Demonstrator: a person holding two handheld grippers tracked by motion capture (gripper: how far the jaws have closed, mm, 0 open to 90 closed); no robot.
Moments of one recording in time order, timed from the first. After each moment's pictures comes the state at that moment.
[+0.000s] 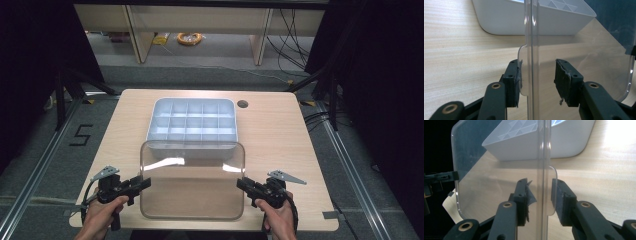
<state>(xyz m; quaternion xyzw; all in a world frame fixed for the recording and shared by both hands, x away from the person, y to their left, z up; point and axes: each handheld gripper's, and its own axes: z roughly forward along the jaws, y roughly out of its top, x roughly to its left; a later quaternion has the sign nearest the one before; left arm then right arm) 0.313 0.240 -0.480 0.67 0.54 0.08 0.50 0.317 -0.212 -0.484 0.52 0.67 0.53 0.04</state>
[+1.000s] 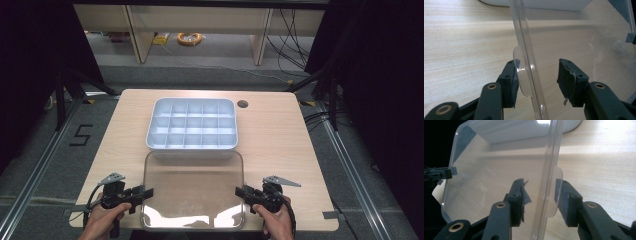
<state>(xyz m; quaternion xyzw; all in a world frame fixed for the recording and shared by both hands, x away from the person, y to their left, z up) 0.308 0.237 -0.501 0.71 0.54 0.04 0.46 0.312 -0.208 -0.500 0.54 0.69 0.48 0.02</state>
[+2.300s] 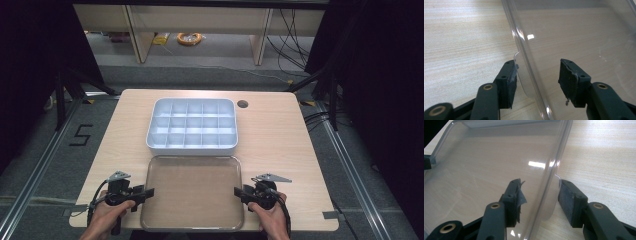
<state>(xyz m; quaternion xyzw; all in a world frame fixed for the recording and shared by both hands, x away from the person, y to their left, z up) 0.321 0.234 -0.512 0.73 0.54 0.06 0.40 0.325 -0.199 -0.510 0.55 0.72 0.42 0.05</state>
